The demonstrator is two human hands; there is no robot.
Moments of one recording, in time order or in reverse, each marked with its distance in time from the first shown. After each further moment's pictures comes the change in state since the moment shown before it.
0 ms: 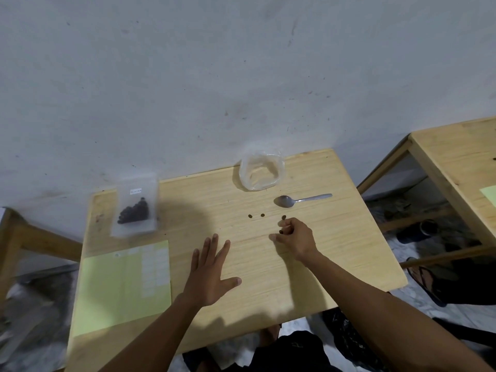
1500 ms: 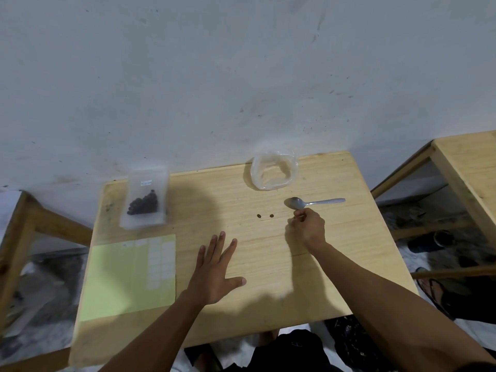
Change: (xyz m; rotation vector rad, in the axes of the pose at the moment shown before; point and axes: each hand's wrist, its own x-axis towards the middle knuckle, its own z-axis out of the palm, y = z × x) left_hand 0.000 -0.002 0.002 -0.024 0.015 0.006; right_hand 0.039 -0.014 -0.002 -0.116 0.130 0.027
